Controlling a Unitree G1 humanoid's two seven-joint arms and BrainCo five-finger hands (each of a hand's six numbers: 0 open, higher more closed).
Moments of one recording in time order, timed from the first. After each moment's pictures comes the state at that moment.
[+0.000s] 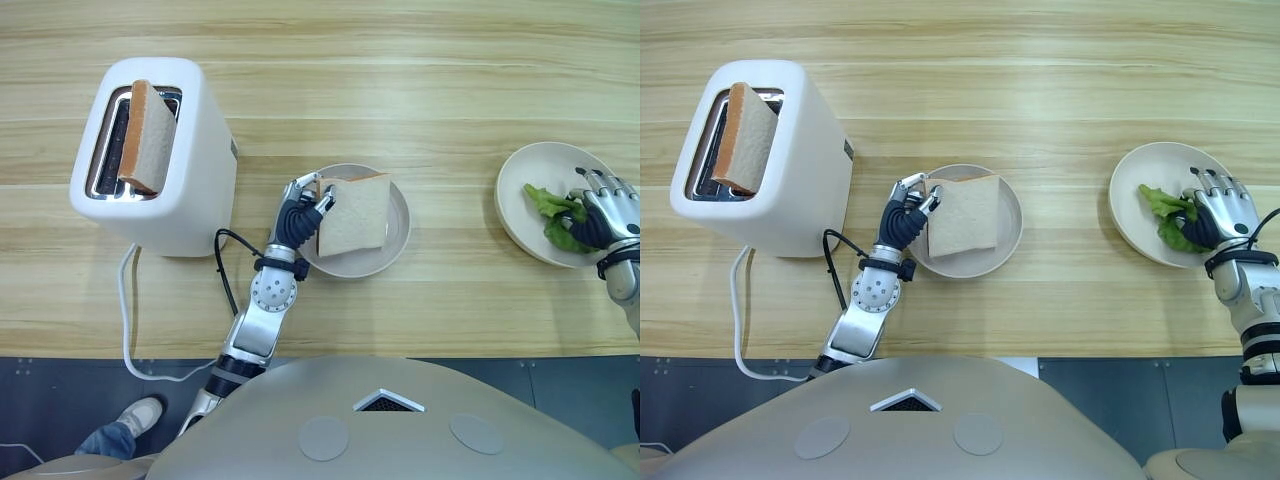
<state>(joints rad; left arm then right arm) 0.25 0.03 -0.36 -0.08 0.37 -0.11 0.18 -0.02 -0.94 0.18 0.79 -0.81 -0.36 -0.43</state>
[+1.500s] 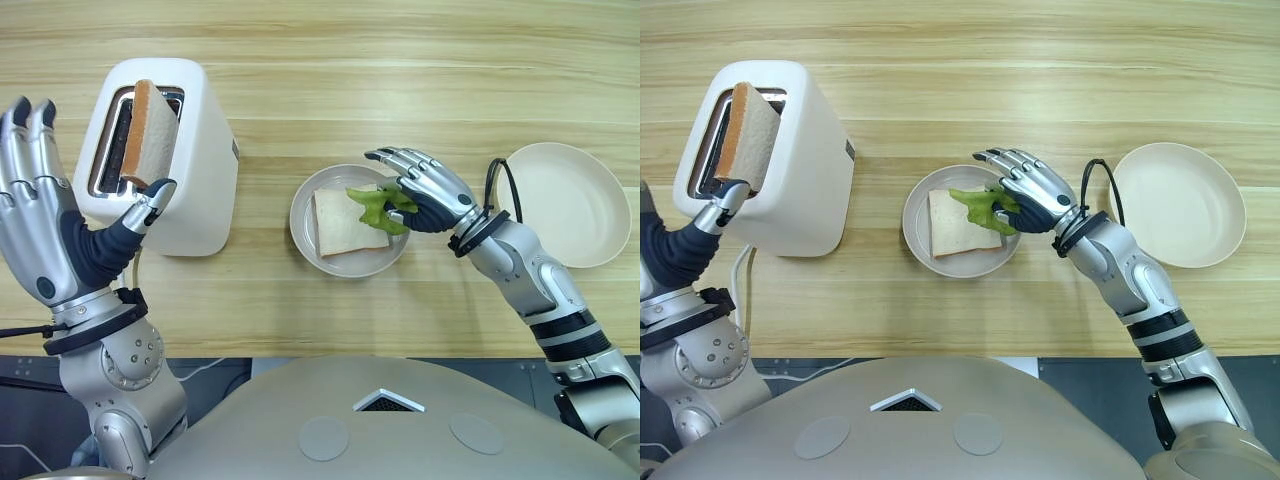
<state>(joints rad) 0.62 0.05 0.19 -0.88 1.11 0.14 0.08 0.00 -0.62 0.36 -0.10 -0.71 -0.37 0.08</state>
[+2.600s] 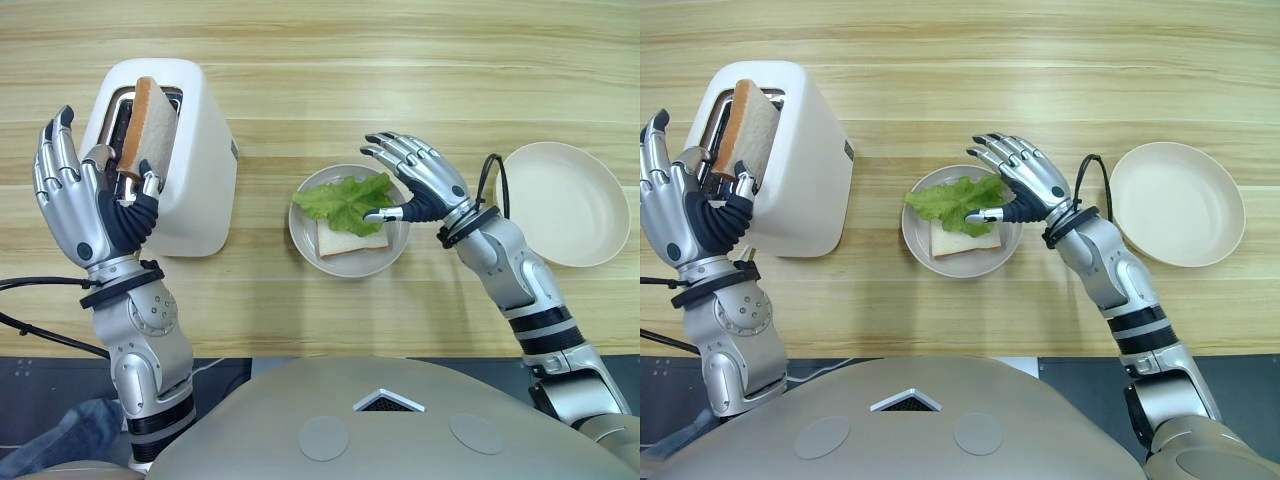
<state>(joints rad) 0.42 0.10 0.17 -0.61 1.09 0.17 0.18 0.00 -0.51 0.30 -0.05 -0.75 -0.33 0.03</state>
